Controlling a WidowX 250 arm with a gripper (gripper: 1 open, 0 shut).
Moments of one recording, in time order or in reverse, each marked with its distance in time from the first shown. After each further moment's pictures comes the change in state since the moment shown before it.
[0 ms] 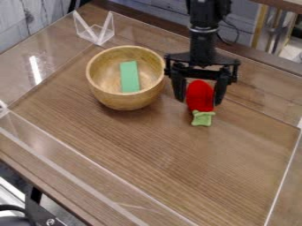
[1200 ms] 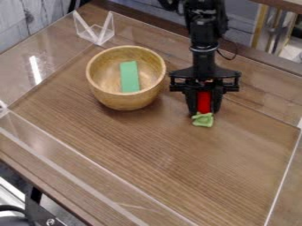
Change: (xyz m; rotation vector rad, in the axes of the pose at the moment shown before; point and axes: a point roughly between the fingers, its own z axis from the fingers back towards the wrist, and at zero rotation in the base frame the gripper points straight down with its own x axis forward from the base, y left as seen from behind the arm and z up) arm 0.012 -0.008 -0.028 -0.064 -0.044 0.076
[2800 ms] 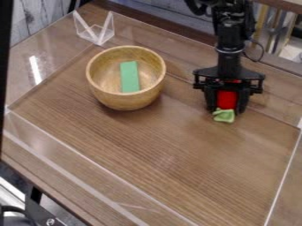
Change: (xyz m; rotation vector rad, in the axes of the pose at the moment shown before) arm 0.004 -0.045 -0.014 -0.004 -0.012 -0.159
